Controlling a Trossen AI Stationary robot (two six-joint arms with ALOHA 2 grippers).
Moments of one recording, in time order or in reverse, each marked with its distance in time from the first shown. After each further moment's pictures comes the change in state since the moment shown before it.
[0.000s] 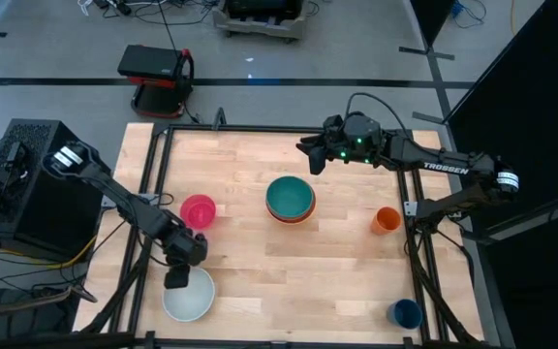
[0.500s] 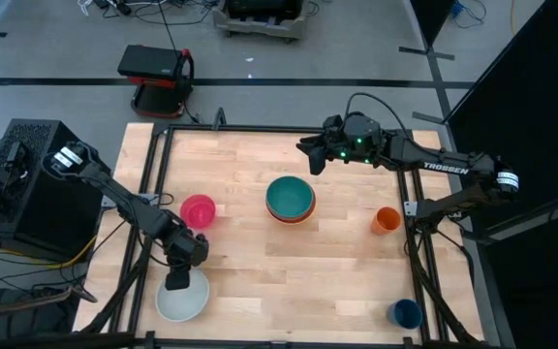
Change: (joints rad) left arm 0.084 -0.001 0.132 -0.137 -0.044 0.043; right arm -0.006 0.000 0.000 0.000 -0.001 -0.012
